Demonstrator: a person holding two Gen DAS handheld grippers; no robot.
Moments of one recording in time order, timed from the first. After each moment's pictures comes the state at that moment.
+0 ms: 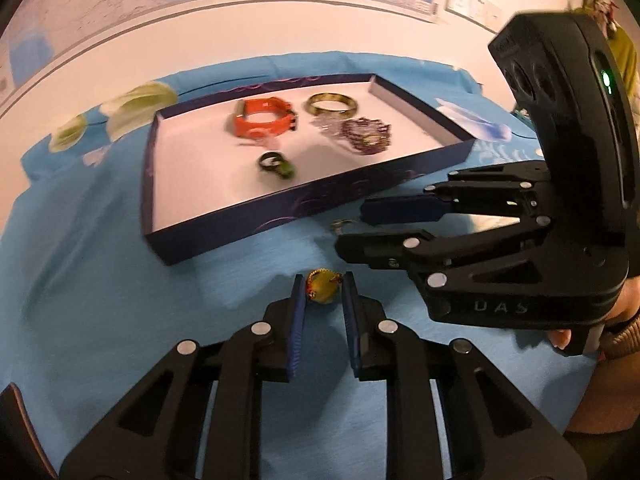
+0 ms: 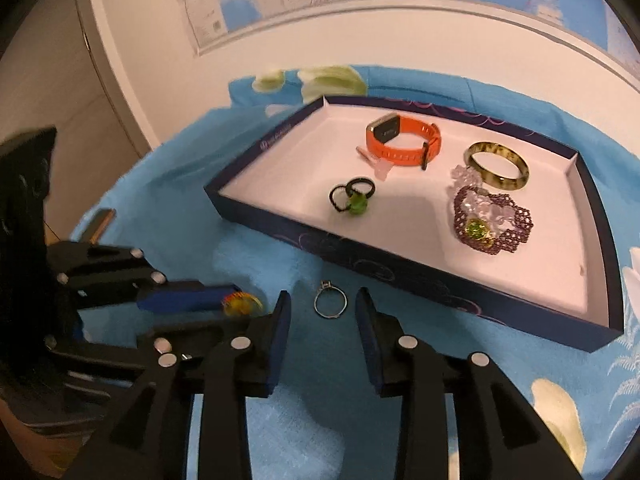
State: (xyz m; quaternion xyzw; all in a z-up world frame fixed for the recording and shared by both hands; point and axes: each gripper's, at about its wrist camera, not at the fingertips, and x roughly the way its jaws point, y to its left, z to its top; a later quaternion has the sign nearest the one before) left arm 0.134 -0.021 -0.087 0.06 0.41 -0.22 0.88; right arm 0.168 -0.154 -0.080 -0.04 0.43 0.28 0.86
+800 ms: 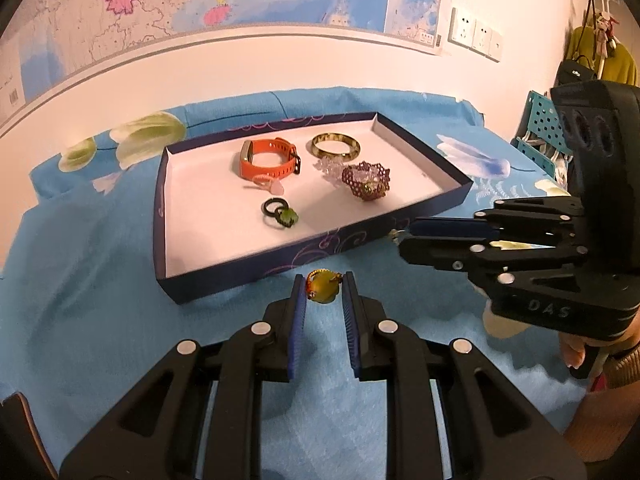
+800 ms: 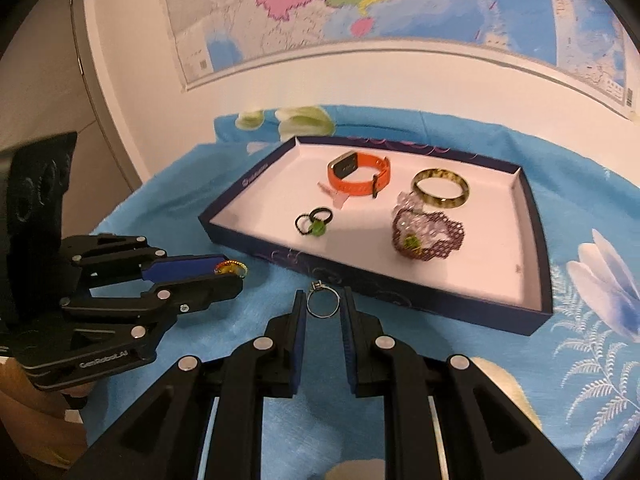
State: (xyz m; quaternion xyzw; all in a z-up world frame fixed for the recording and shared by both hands) left arm 0.137 -0.029 -0.062 0.05 0.37 -0.21 0.90; right arm 0.148 -0.197 -0.052 -0.01 0.38 0.25 0.89
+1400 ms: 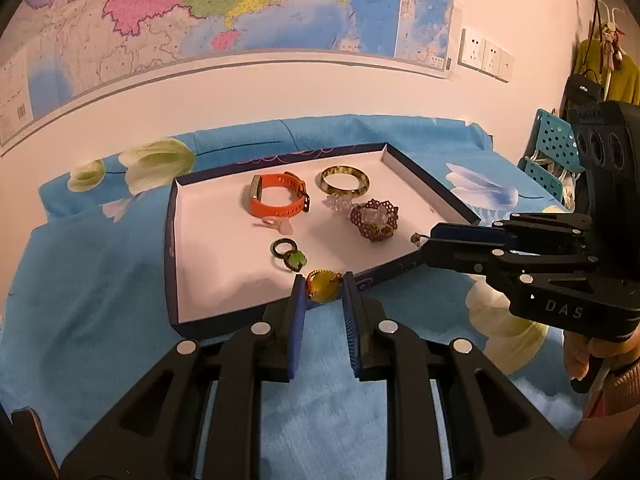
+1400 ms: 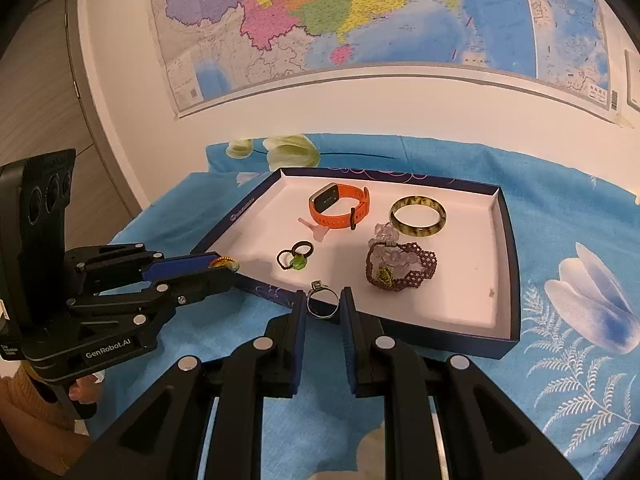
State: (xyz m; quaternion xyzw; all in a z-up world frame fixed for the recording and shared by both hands) left arm 0.151 -0.034 -0.042 0.04 0.34 -0.19 0.92; right arm 0.158 -0.216 -0.036 0.01 0.36 0.25 0.90
